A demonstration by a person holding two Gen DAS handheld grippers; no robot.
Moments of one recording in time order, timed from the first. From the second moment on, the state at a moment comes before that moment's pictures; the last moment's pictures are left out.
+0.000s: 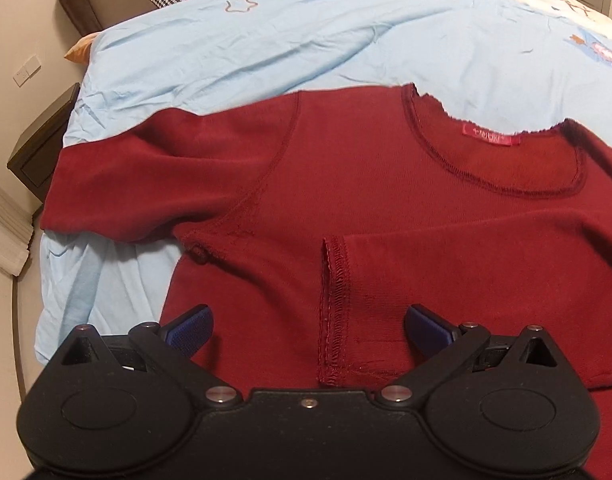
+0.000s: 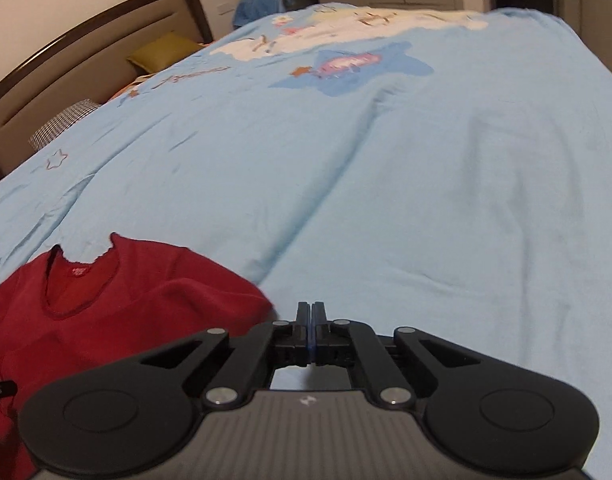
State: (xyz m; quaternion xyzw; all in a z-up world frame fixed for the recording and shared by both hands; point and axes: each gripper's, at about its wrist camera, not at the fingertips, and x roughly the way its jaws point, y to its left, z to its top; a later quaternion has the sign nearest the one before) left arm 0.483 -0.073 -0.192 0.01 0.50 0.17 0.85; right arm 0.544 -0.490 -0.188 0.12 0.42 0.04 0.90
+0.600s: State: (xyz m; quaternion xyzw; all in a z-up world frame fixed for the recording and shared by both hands) left arm 0.483 -0.068 -0.192 0.00 0.50 0.17 0.85; right arm 0.444 -0.381 -0.184 -0.24 0.37 0.16 0.88
